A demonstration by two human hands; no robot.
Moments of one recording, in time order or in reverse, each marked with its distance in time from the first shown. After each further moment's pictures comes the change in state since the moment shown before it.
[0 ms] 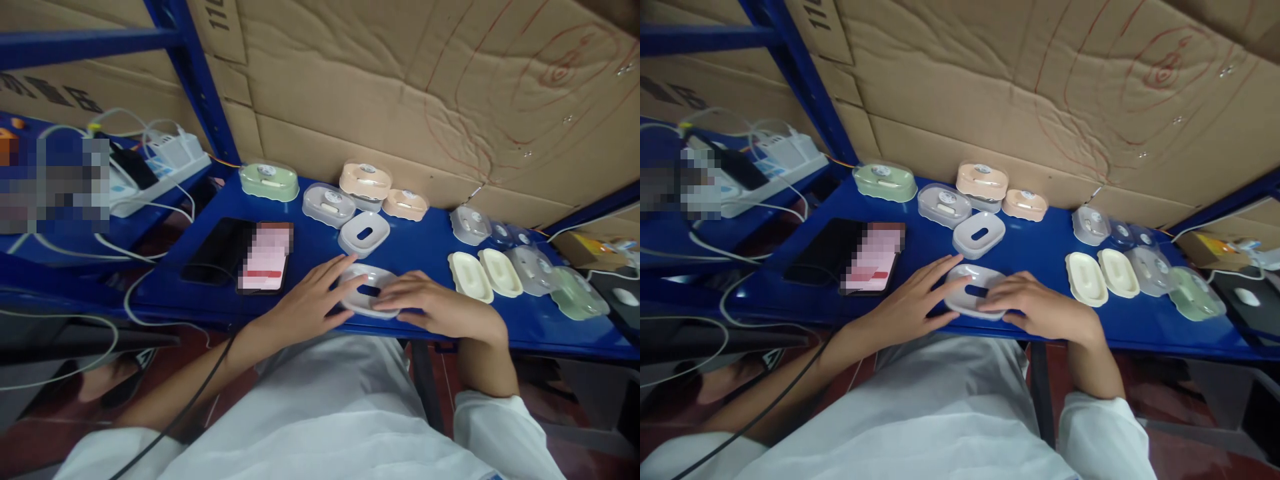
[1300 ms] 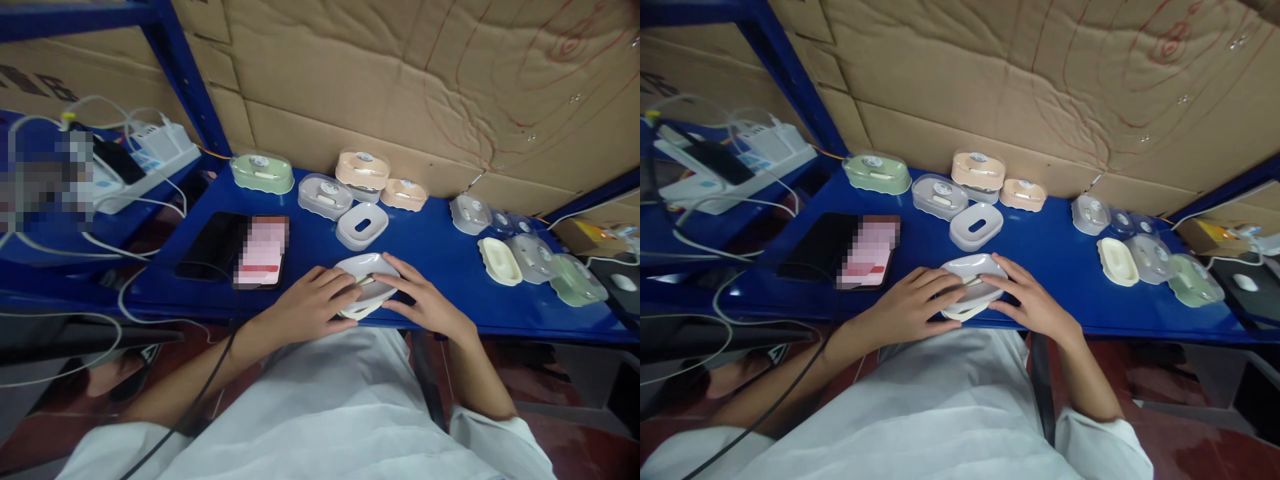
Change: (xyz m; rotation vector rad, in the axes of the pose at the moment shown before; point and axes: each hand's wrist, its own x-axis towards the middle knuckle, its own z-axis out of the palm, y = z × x) left_hand 0.000 0.006 -0.002 0.166 0.014 0.185; right_hand -0.012 0.007 0.057 0.042 0.378 0.134
